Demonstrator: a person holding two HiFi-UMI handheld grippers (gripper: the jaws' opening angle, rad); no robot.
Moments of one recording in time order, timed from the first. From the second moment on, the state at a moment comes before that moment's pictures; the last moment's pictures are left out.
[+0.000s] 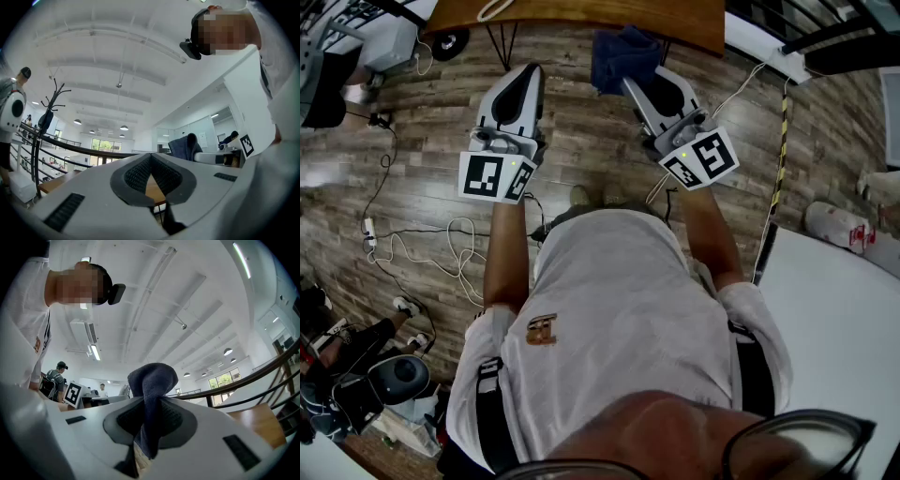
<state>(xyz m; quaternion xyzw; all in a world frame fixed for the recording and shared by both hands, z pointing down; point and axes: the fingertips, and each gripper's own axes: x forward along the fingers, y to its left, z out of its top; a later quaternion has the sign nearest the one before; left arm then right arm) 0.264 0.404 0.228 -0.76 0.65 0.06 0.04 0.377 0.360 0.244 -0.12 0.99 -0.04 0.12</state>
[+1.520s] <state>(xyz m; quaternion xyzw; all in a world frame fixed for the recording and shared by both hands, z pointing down) 0.180 0.296 0.241 -0.74 0.67 0.06 0.05 0.300 0.244 0.263 -0.10 0.99 -0.05 0.11</state>
